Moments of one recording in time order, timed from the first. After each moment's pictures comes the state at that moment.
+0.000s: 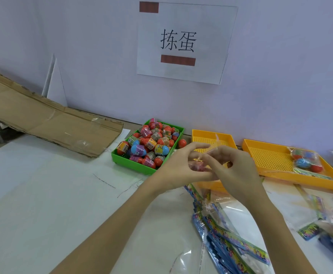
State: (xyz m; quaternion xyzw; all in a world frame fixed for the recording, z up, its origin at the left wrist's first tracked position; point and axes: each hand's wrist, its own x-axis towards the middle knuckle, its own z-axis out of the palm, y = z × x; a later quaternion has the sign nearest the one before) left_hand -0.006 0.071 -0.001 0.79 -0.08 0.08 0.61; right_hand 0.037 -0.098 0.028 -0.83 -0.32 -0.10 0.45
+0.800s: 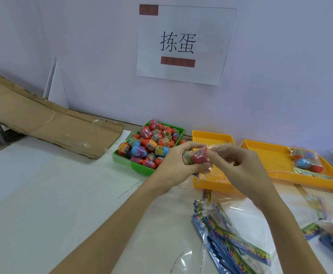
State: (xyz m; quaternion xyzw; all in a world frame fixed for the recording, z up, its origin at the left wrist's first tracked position) left_hand -0.007 0.071 0.000 0.73 -0.05 0.14 0.67; right_hand 0.044 -0.111 0.034 -0.80 -0.31 -0.05 0.50
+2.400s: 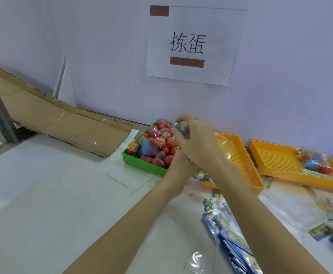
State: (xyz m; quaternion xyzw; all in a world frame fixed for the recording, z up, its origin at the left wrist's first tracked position) left_hand -0.007 0.065 -0.007 0.66 0.03 0.10 0.75; right_hand 0.039 0.009 0.062 -0.87 -0.37 -0.14 0.30
